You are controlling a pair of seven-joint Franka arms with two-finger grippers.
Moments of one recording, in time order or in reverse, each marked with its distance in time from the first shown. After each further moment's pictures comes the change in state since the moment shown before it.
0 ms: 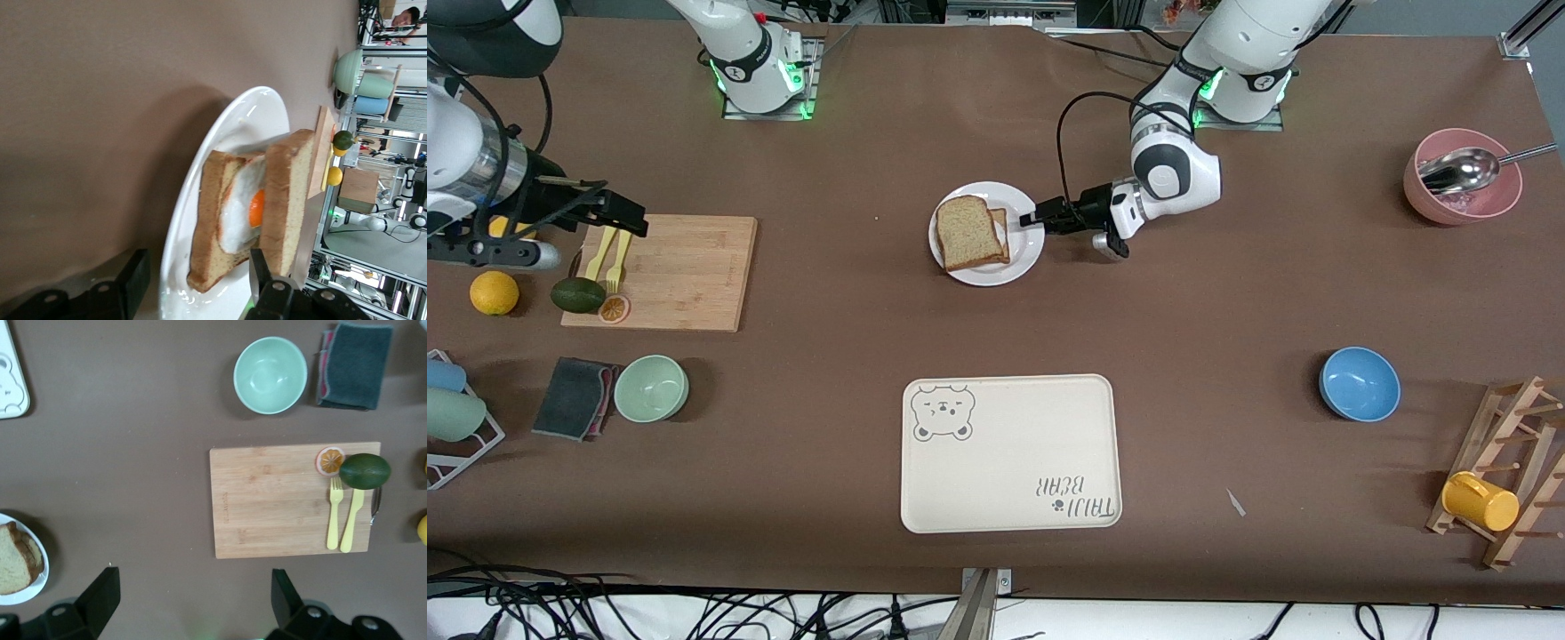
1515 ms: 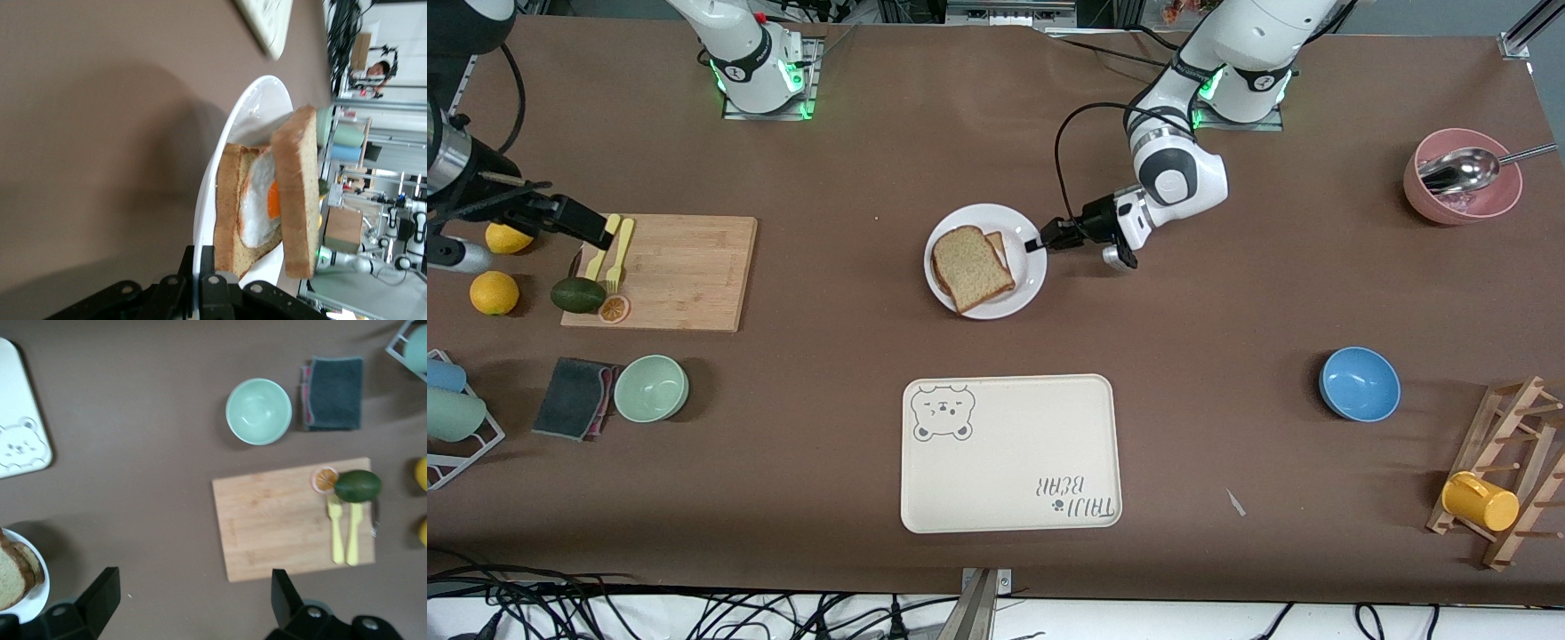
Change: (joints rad) left arm 0.022 -0.037 0.022 0.076 -0.092 0.055 -0.001; right arm 0.002 0.042 -0.006 0.100 0.025 0.041 0.092
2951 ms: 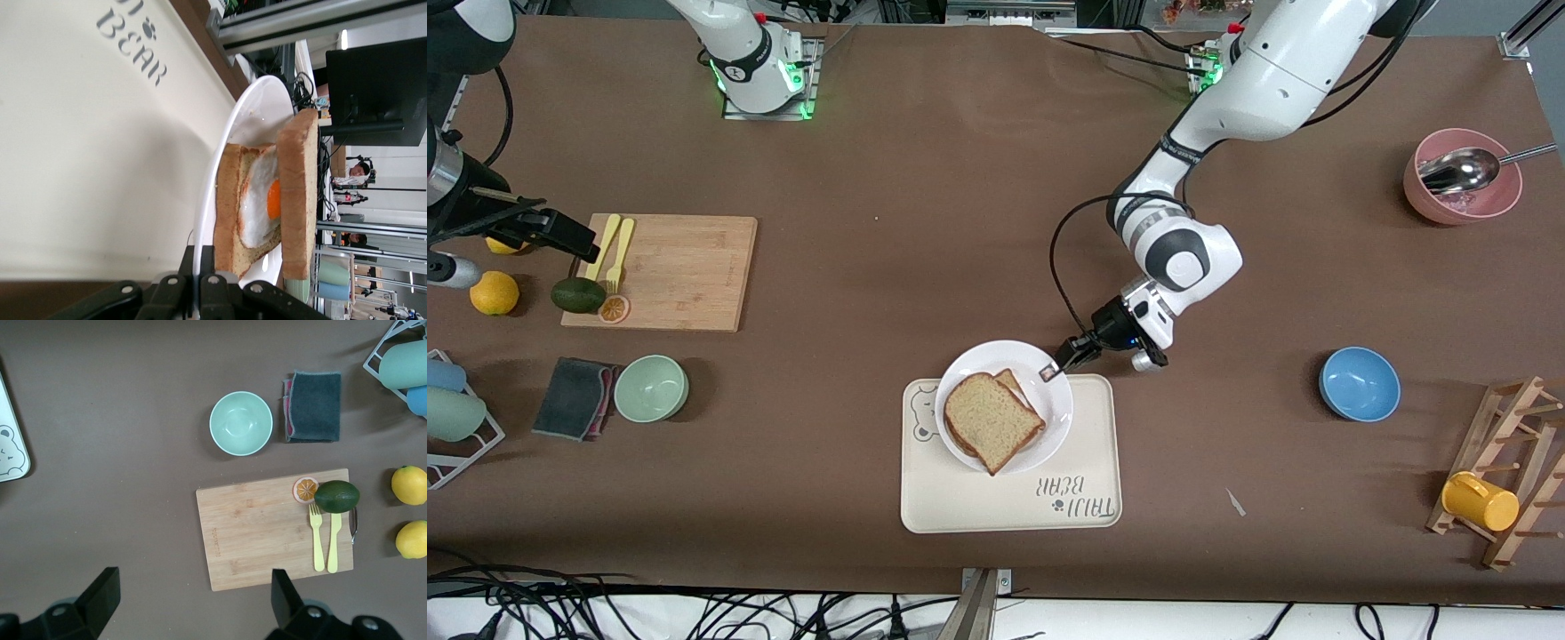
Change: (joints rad) left arm 0.047 0.267 0.062 0.563 0.003 0.247 -0.053; right arm 0.001 0.026 -0.004 0.045 -0.077 -0.030 -0.009
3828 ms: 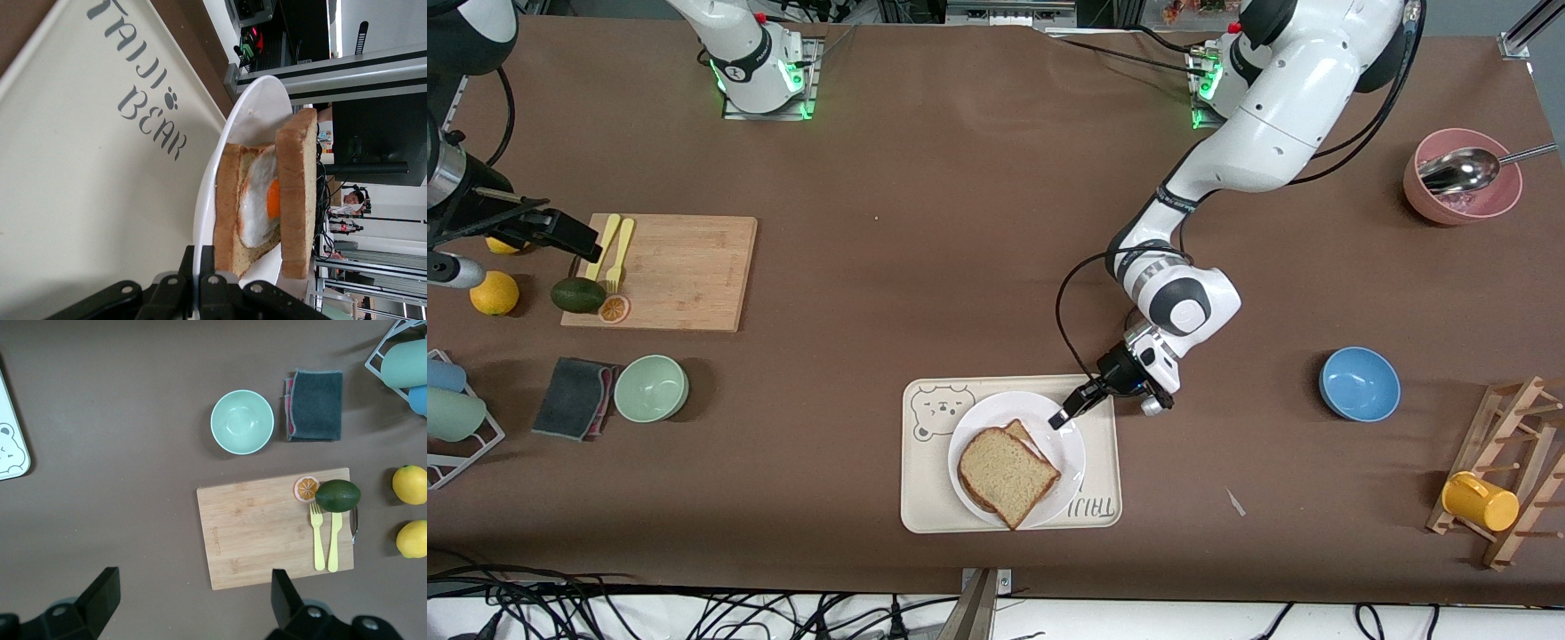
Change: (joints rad) left arm 0.014 0.193 0.012 0.237 0.017 0.025 -0.020; right arm 0.001 0.001 0.002 0.000 0.000 -0.004 0.000
